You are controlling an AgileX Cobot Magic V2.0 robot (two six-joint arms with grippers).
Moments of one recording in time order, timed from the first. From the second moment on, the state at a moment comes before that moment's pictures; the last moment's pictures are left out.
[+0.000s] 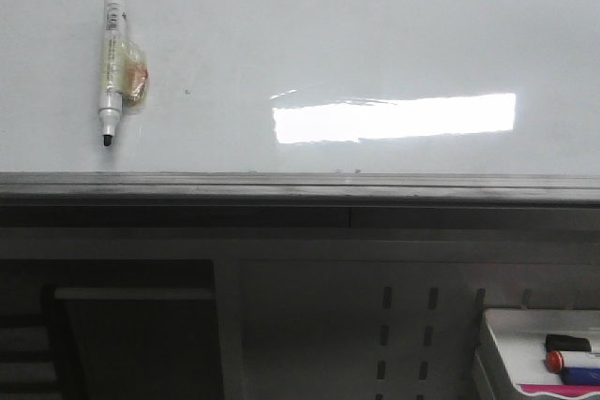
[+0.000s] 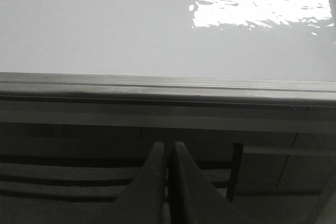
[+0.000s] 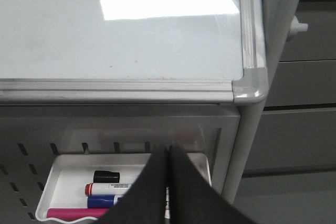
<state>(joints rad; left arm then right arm) 0.00 -0.01 0.01 0.05 0.34 -0.07 -0.11 -0.01 0.02 -0.03 0.33 -0.04</state>
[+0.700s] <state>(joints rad) 0.00 -0.01 0.01 0.21 0.34 -0.07 -0.11 -0.01 0.02 -0.01 0.23 -0.04</state>
